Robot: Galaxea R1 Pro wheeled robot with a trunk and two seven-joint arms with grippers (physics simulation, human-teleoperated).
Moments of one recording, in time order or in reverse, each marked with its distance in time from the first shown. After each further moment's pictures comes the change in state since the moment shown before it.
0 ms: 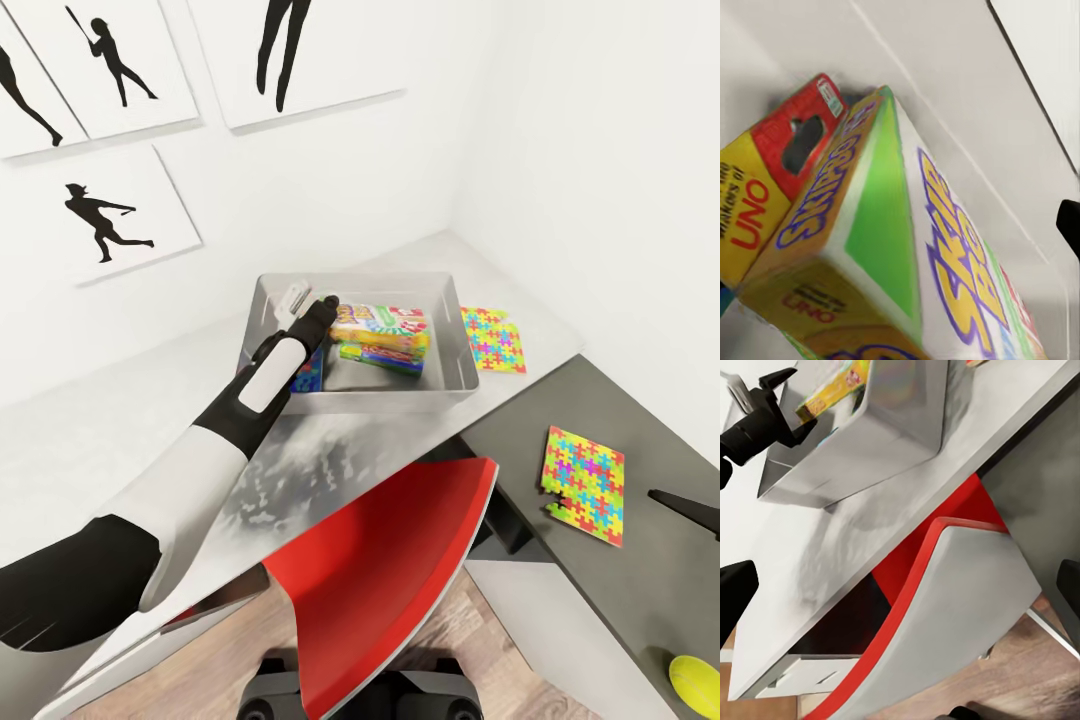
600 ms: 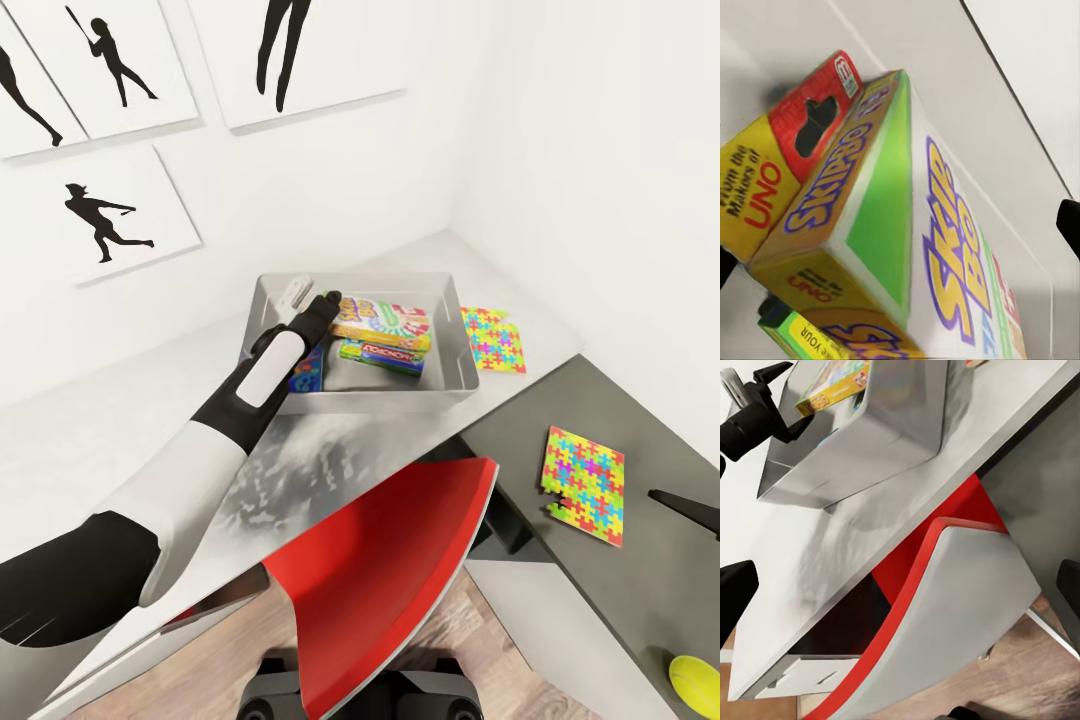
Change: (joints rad) left arm -0.014 0.001 0.001 -0.021 0.012 0.043 0.016; right arm 0.000 0.000 -0.001 0.000 0.000 0.000 0.000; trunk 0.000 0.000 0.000
